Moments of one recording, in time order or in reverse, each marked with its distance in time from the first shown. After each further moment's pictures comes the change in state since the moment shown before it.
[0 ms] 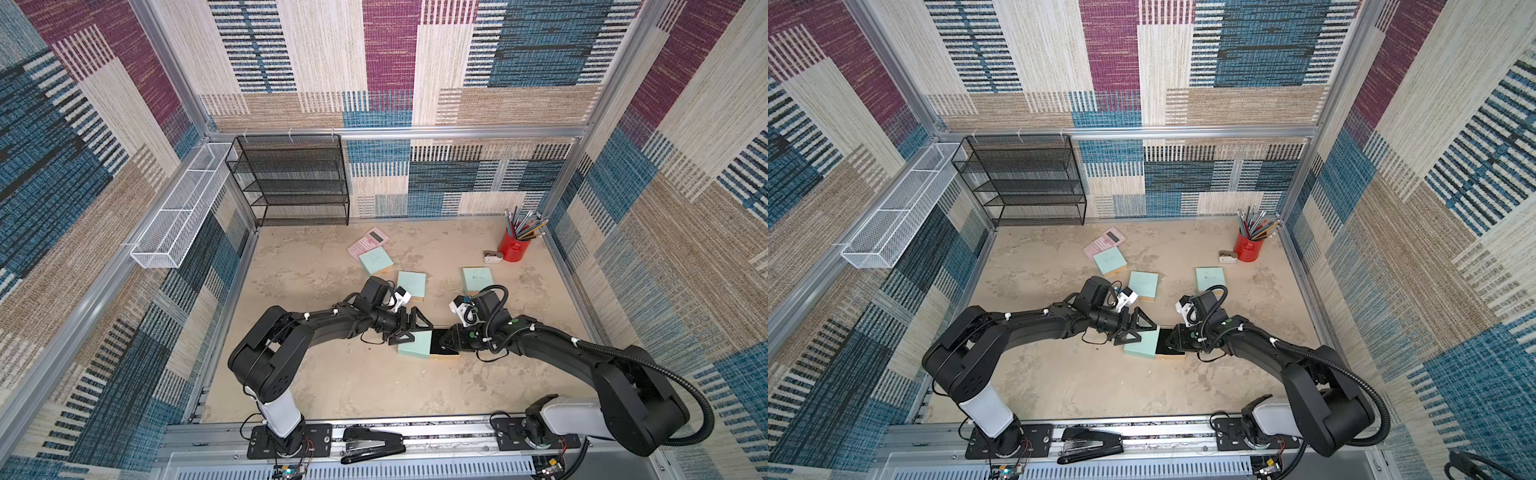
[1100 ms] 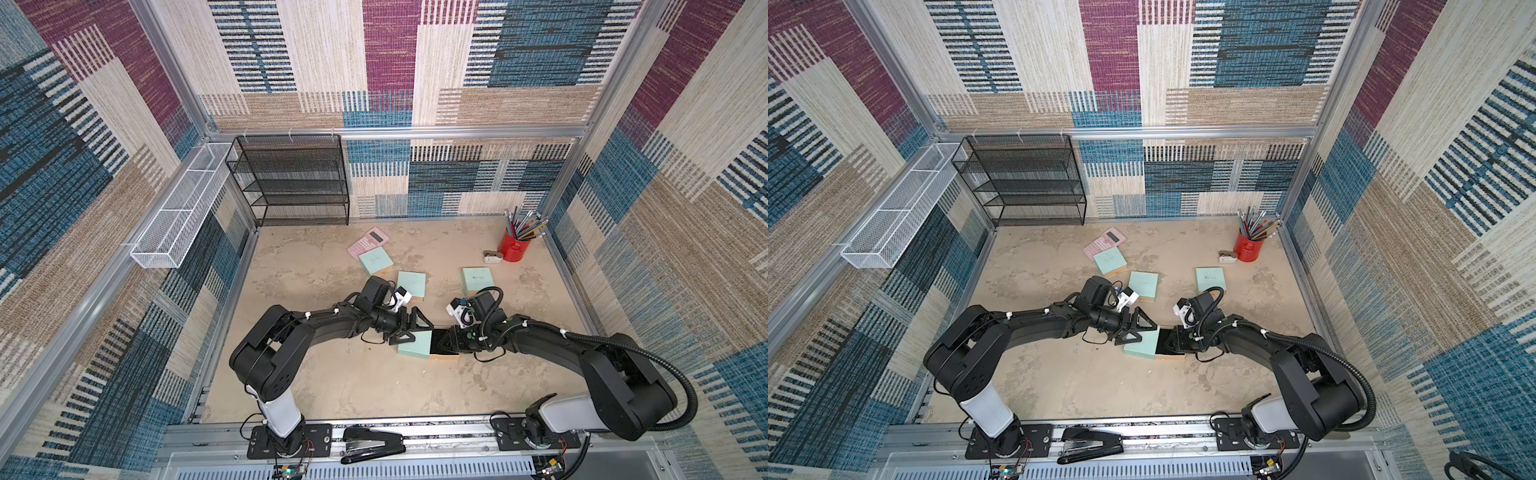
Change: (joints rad) left arm 0.000 0.010 0.007 0.002 0.005 0.000; right arm 0.001 0.072 0.005 0.039 -0.033 -0.005
